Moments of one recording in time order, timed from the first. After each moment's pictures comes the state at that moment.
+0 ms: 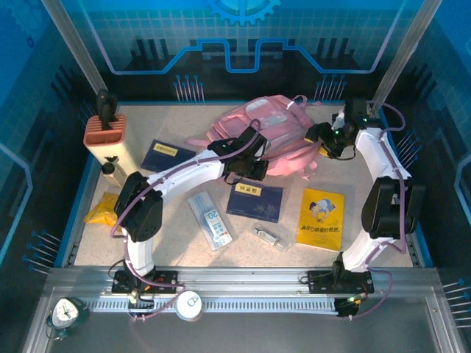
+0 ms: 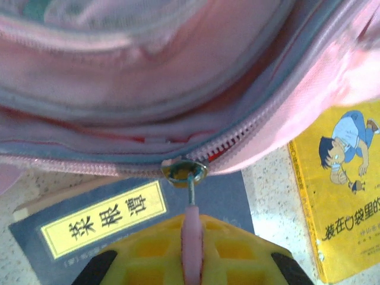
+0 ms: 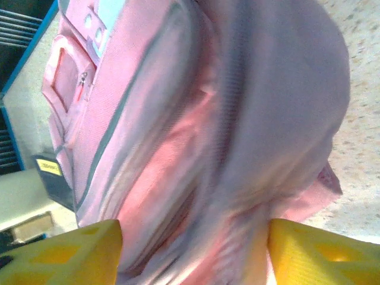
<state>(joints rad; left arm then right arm) -0.75 1.90 1.60 -0.68 0.10 -0.44 -0.07 1.70 1.46 -0.85 -0.47 0.53</state>
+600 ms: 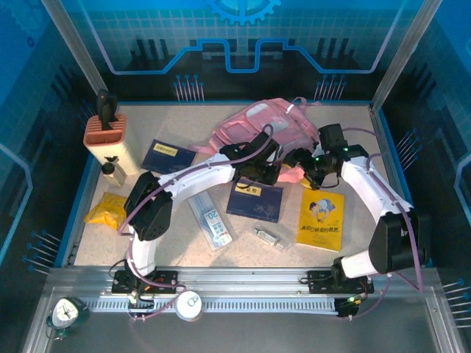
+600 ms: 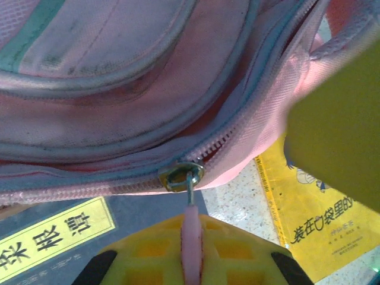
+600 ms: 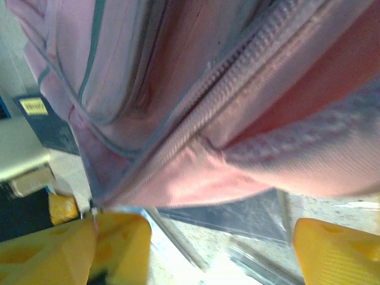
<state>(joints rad) -0.82 1.95 1.64 -0.64 0.12 -0.46 0.16 1.44 1.12 -0.78 -0.45 0.84</state>
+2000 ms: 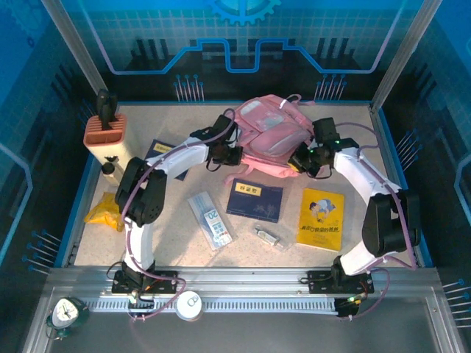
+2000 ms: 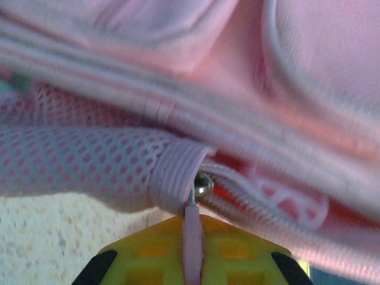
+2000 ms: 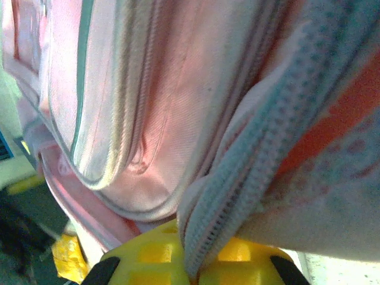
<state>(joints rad) -0.48 2.02 1.59 -0.59 0.13 -0.35 0.20 1.57 1.19 -0.68 -0.38 0.88</state>
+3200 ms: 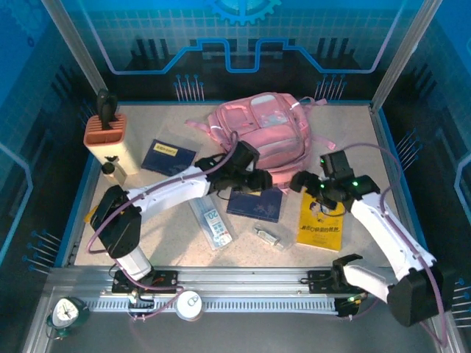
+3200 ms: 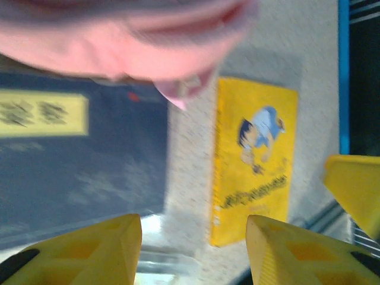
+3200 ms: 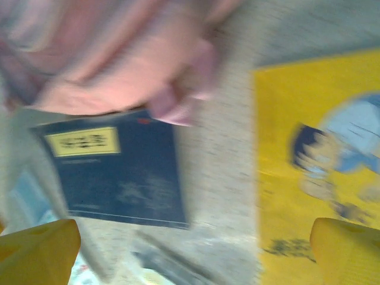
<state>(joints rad) -0.83 1.69 1.30 -0.46 0.20 -0.93 0.23 1.03 0.84 -0.87 -0.14 0.70</state>
